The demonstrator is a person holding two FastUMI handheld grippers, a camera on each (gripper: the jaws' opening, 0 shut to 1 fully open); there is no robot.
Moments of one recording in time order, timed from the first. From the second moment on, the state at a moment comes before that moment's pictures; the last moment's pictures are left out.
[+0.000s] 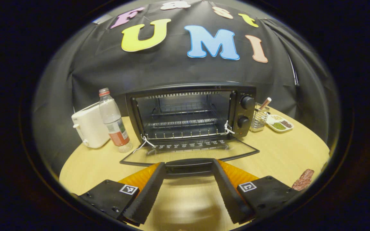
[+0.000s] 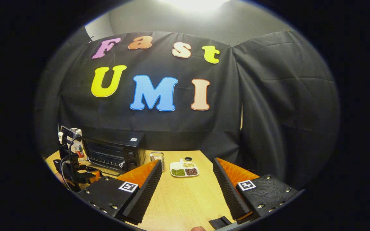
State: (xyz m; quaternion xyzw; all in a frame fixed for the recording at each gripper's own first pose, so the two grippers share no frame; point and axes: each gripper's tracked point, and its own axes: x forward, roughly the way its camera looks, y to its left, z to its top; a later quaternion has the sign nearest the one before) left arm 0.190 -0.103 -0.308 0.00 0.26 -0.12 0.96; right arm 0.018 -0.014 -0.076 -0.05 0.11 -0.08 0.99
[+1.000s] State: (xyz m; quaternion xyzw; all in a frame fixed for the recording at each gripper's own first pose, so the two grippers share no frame) left arm 0.136 -0.047 -0.167 -0.03 0.15 -0.08 0.98; right arm 0.046 0.073 -0.143 0.06 0.21 0.07 0.97
